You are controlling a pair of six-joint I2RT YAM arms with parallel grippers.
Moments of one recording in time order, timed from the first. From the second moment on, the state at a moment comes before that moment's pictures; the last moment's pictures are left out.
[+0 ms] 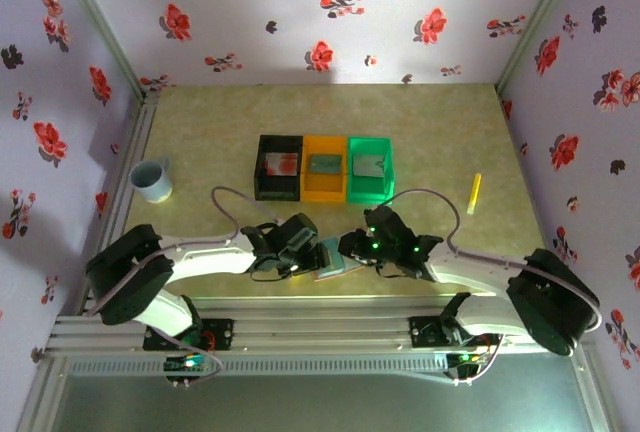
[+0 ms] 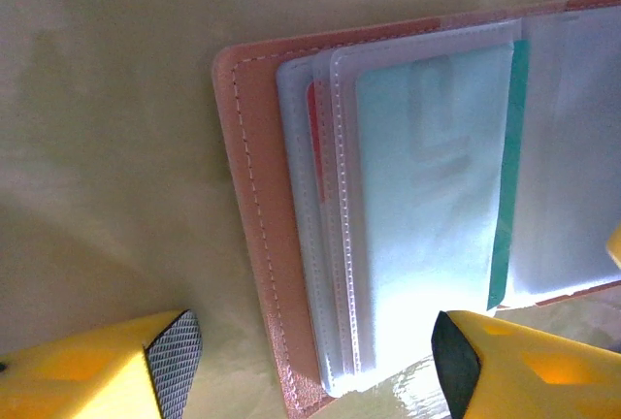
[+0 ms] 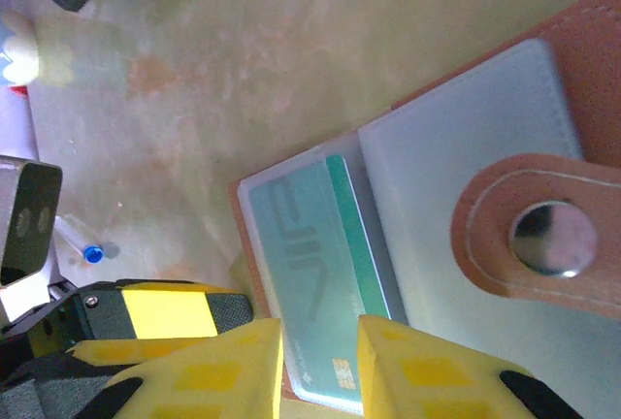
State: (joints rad) left arm -1.06 1.49 0.69 -0.26 0.08 -1.18; right arm 0.83 1.23 0.43 0.03 -0.25 1.10
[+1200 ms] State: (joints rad) left arm -1.06 1.49 0.70 -0.34 0.02 -1.17; right arm 0.86 1.36 0.48 0.00 -0.21 1.00
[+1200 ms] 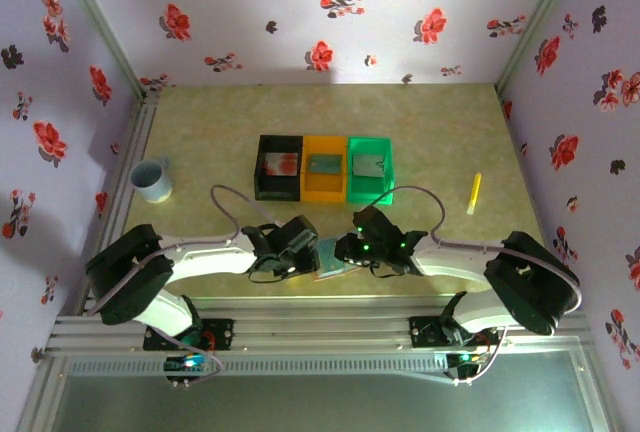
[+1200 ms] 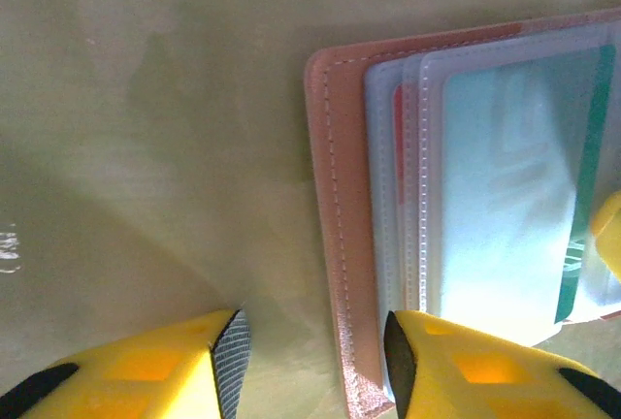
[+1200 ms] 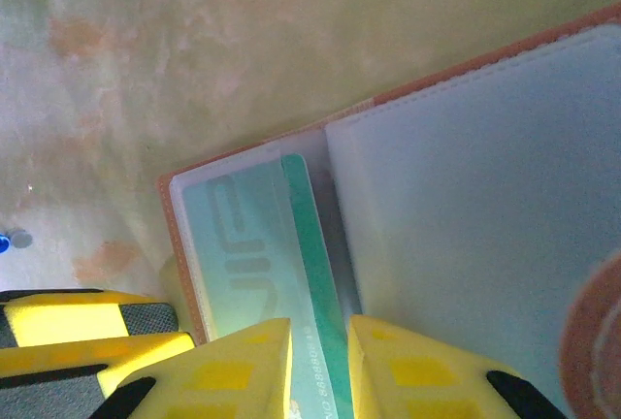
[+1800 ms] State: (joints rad) left arm -1.06 1.60 0.82 -0.49 0.01 -1.17; right arm 0.88 1.36 0.48 0.00 -0.21 1.00
